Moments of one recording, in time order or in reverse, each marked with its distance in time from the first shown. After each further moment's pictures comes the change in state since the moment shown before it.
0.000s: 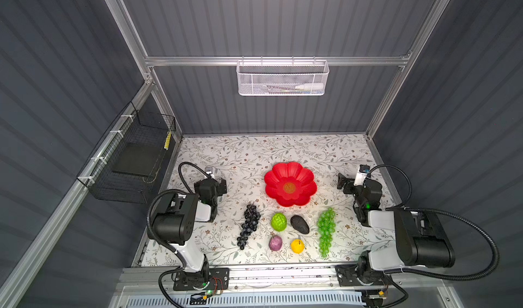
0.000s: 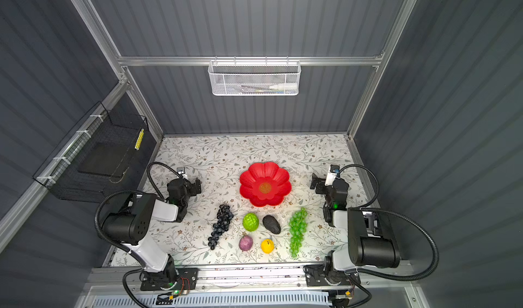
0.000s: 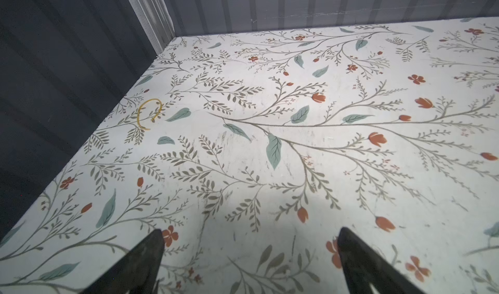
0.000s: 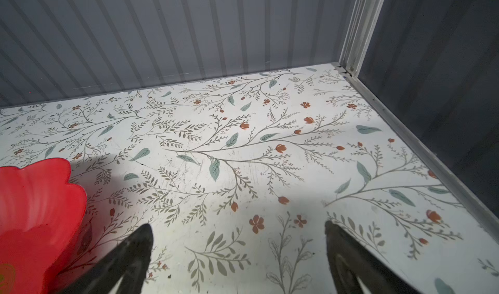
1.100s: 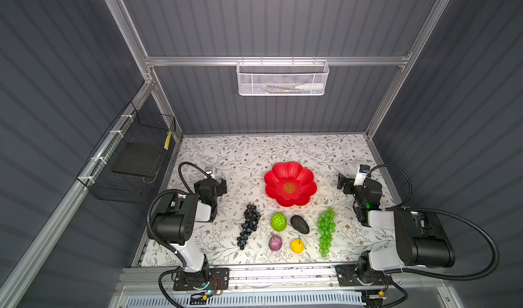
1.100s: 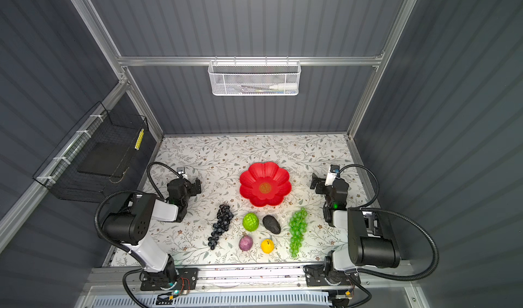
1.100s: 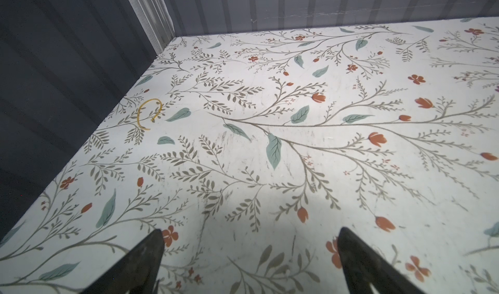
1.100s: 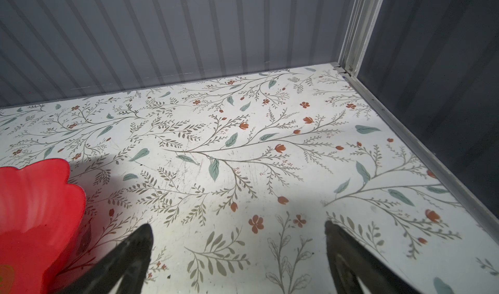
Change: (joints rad) left arm 0.000 0.000 0.000 0.000 0.000 0.000; right arm 0.000 0.000 0.000 0.000 0.015 0.005
